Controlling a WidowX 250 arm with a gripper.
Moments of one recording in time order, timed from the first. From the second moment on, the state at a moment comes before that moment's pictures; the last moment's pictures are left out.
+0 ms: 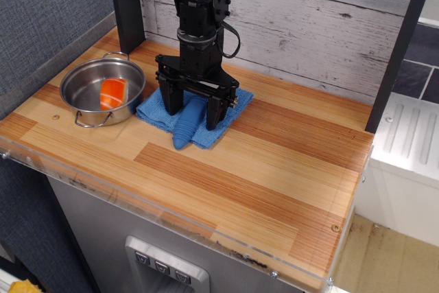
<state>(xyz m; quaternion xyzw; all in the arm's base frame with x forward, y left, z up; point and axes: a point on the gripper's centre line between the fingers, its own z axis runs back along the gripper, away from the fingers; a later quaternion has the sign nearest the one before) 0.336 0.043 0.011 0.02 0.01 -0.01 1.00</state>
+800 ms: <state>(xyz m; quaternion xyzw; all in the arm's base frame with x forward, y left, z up) 0.335 0.042 0.025 0.02 -0.01 -0.02 1.00</state>
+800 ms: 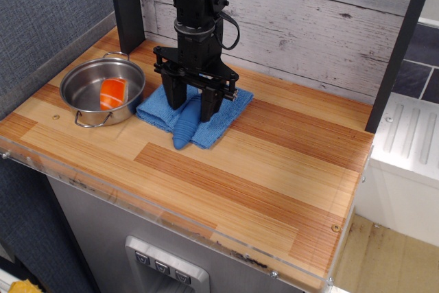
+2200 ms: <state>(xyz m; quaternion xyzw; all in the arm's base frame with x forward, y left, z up) 0.332 0.046 0.104 -0.03 -0.08 -0.01 1.00</state>
